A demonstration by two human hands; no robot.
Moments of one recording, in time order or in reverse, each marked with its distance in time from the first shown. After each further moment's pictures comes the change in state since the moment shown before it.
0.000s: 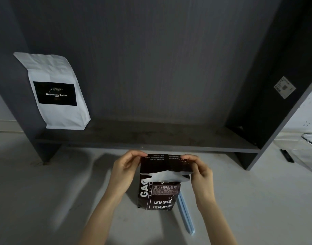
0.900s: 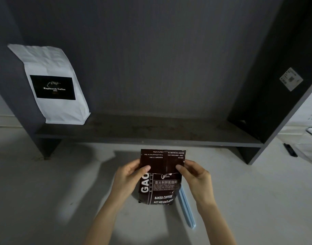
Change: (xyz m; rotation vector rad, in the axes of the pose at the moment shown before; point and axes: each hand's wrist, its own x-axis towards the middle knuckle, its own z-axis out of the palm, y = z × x) left_hand -0.019 -0.030 0.003 -0.095 -0.105 -0.172; right_hand -0.009 0.026 -0.003 0.034 -0.044 0.125
